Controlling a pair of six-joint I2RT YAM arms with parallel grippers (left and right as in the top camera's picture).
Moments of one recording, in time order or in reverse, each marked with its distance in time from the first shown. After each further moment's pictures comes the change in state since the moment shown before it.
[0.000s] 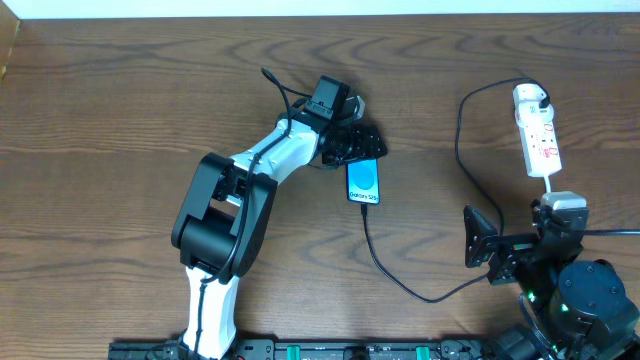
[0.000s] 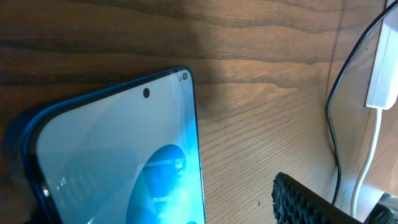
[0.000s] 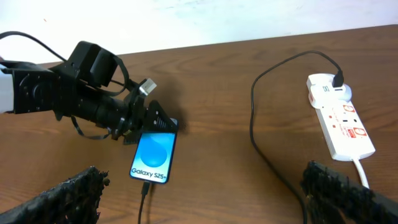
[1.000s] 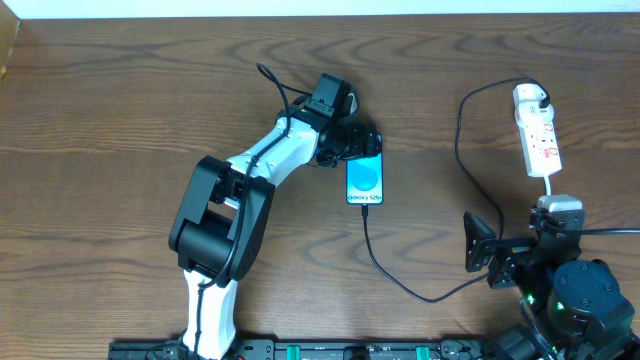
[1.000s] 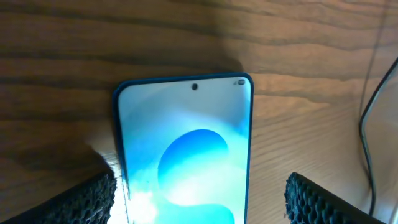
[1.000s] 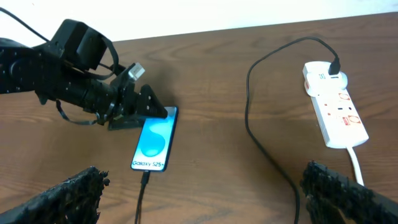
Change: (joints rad) left arm -0.004 -0.020 0.016 -0.063 -0.138 0.003; right arm 0.000 0.000 0.000 -0.055 0.000 0.002
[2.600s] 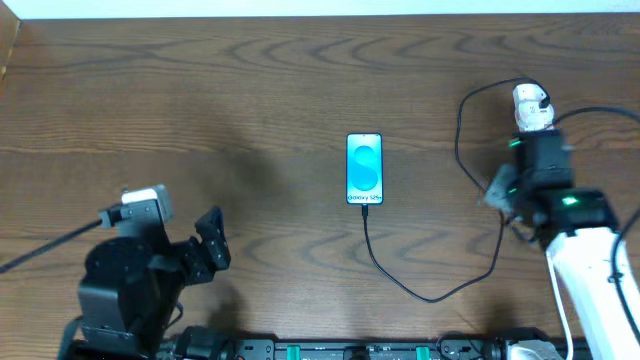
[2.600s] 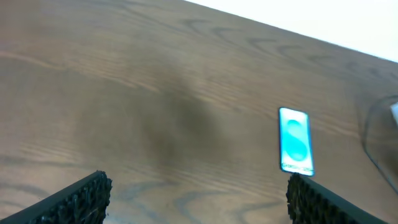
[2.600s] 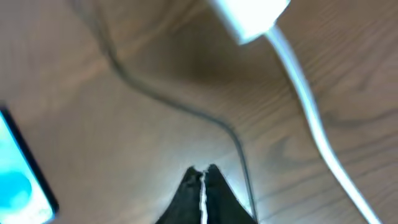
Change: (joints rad) left arm 0.280 -1.536 -0.362 -0.655 -0.496 0.179; right arm -0.499 0.739 0.119 -0.007 -0.095 0.207
